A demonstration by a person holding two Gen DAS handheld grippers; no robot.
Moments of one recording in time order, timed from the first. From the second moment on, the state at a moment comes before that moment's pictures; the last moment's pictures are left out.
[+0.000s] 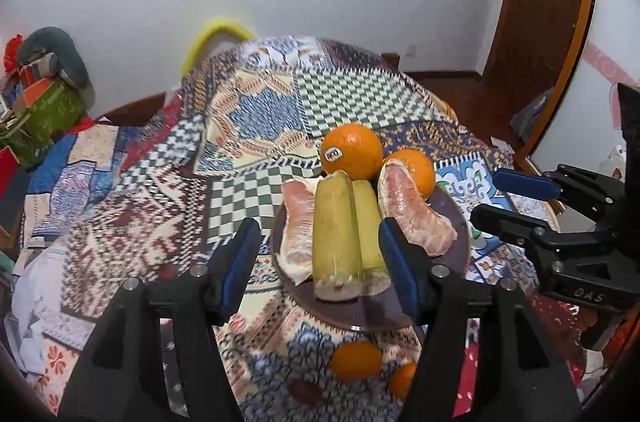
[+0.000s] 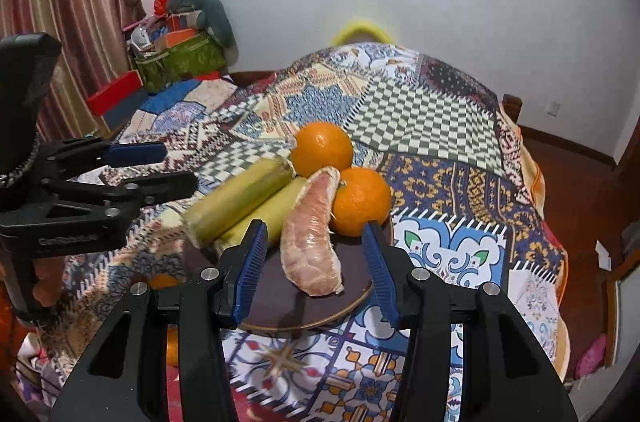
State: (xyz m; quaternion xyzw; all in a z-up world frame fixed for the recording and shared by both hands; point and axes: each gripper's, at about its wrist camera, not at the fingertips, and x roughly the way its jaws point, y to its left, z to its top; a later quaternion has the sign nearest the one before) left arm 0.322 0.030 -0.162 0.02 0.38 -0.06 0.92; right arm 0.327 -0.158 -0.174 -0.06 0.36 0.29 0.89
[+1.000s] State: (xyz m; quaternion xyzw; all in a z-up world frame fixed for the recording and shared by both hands) left arm 0.198 0.048 -0.159 -0.04 0.40 -0.04 0.92; right arm 0.224 -0.164 -0.173 -0.04 0.37 0.30 0.88
